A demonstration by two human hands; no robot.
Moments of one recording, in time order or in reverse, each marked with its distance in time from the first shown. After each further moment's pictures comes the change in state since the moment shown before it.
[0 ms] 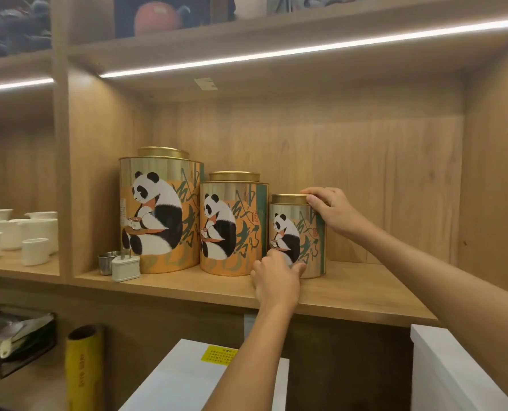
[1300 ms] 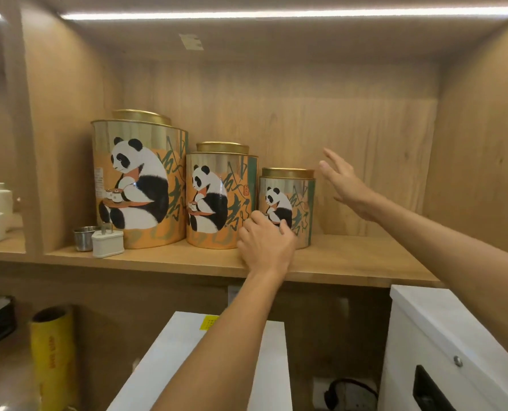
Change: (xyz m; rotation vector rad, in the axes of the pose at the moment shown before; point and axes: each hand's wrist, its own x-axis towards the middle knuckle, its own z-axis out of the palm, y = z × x) left_hand 0.004 -0.006 -0.014 -0.026 0.119 0.093; right_hand -0.030 -0.015 -0.028 0.072 0.063 0.217
